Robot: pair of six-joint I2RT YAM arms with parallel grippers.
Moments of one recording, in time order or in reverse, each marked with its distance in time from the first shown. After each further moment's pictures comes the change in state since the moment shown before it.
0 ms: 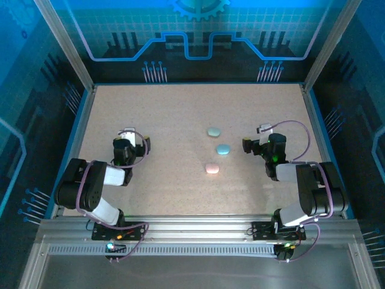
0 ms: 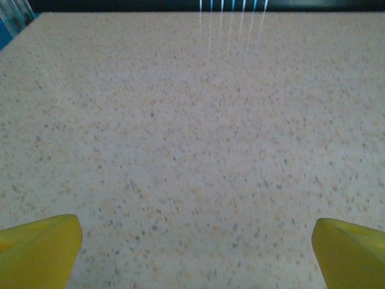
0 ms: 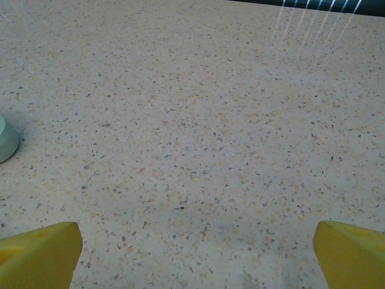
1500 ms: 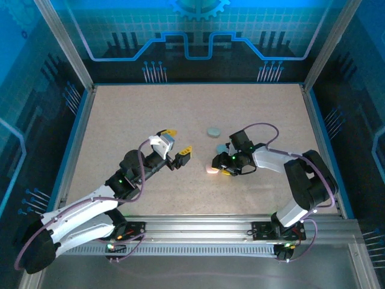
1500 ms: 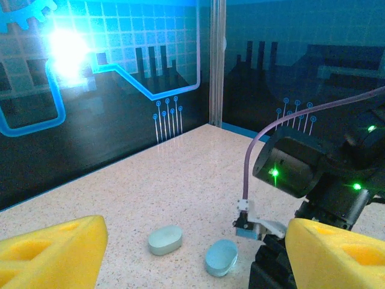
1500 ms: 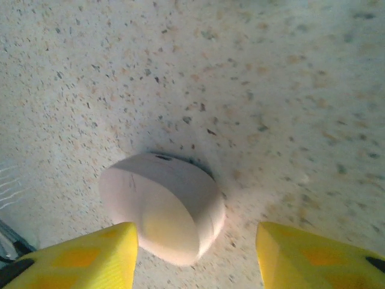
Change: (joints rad) left arm -0.680 -0.661 0.142 -0.405 0.146 0.086; right arm 0.386 0.085 0.359 -0.968 -0.397 0.816
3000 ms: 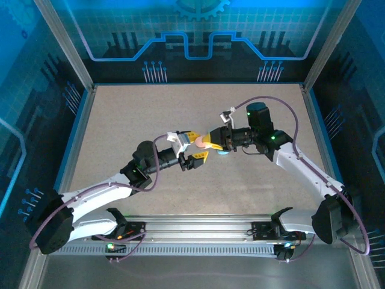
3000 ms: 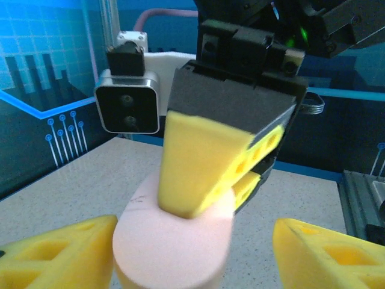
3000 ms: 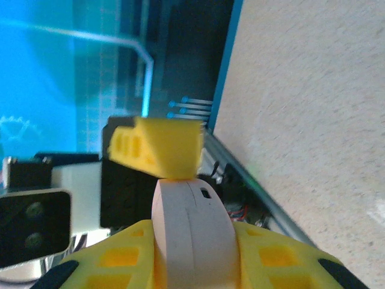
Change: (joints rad) left arm 0.000 0.229 0.084 0.170 0.349 -0.019; right arm -0.041 -0.311 0.243 0.047 -0.544 0.132
